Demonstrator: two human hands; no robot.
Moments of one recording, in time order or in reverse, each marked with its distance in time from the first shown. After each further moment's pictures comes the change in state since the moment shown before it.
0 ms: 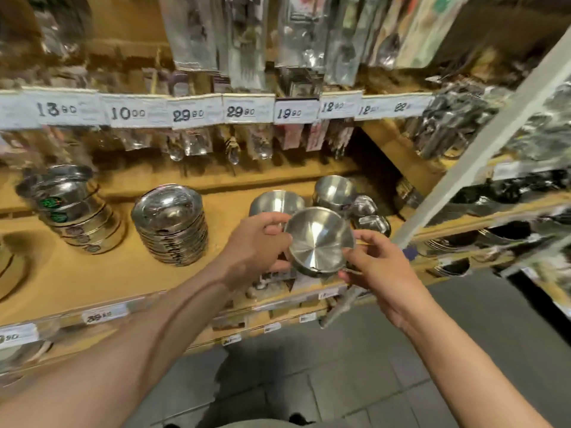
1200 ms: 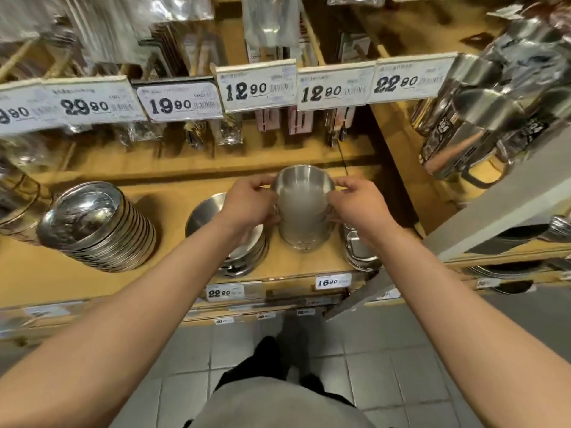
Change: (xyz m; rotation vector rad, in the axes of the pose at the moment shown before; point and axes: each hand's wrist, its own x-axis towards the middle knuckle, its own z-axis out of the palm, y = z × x) left_hand 0.222 0.014 0.115 0.042 0.358 -0.131; right_hand 0.278 -0.022 -0.093 -0.333 -0.110 -0.017
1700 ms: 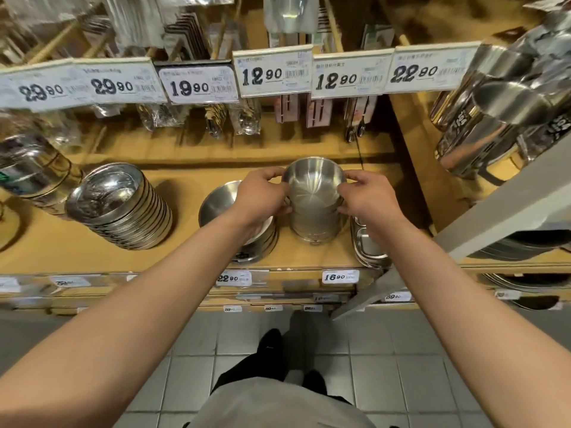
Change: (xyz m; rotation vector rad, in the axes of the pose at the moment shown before) left_hand -0.009 -0.006 0.005 -0.001 0.057 0.034; right_hand 0.002 0.002 0.001 0.052 -0.005 -0.022
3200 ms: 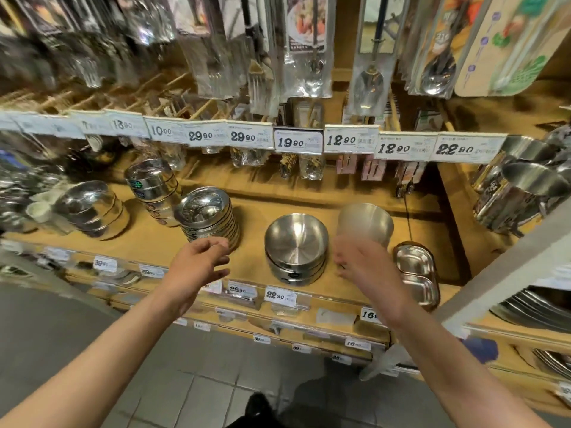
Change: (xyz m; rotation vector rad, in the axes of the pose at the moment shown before) left_hand -0.144 -0.054 -0.159 -0.174 0.334 -0.047; right_hand -0.121 -0.019 0.027 0.036 -0.368 -0.210
